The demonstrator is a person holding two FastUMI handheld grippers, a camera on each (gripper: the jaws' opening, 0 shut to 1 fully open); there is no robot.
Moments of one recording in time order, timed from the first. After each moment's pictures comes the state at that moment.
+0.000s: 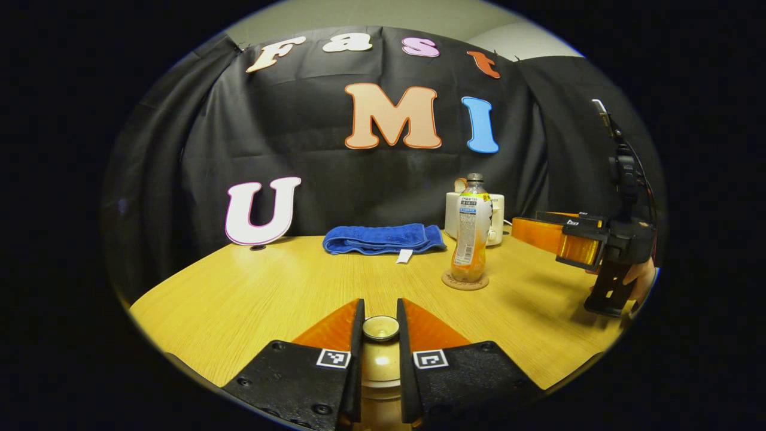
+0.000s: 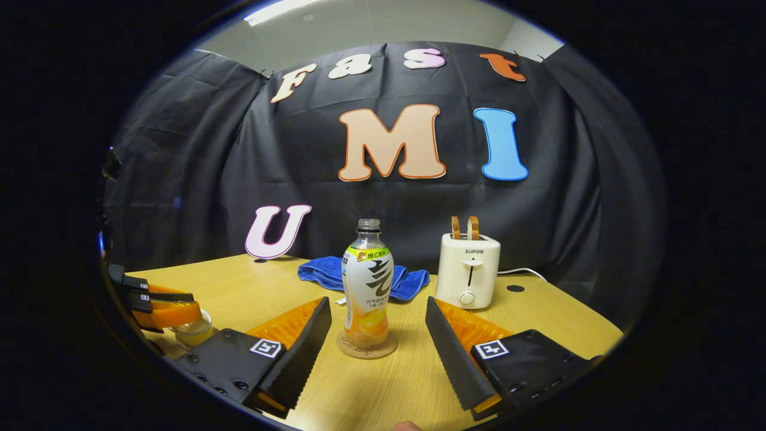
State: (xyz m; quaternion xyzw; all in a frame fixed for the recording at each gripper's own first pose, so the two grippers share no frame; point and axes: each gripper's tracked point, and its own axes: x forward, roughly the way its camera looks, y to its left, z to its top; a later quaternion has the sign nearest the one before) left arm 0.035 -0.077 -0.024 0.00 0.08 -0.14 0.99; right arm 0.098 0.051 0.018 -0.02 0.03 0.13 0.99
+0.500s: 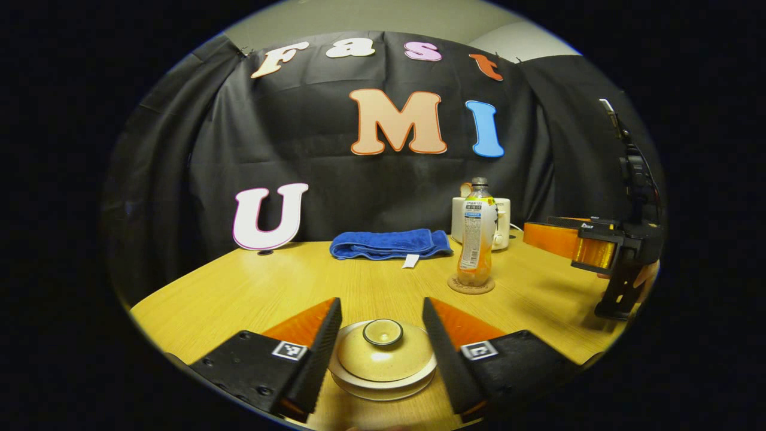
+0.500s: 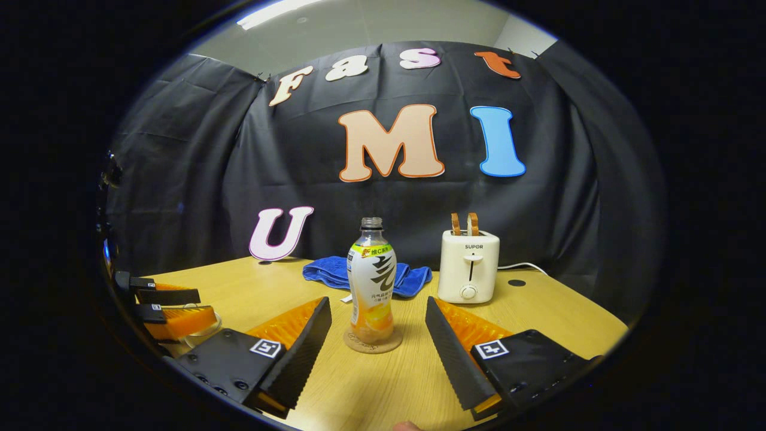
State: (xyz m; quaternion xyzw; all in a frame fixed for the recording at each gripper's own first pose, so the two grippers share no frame) left arm 0.034 -0.070 -0.019 0.01 0.05 -0.11 0.99; right arm 0.078 0.053 0.017 0.00 0.03 0.13 0.99
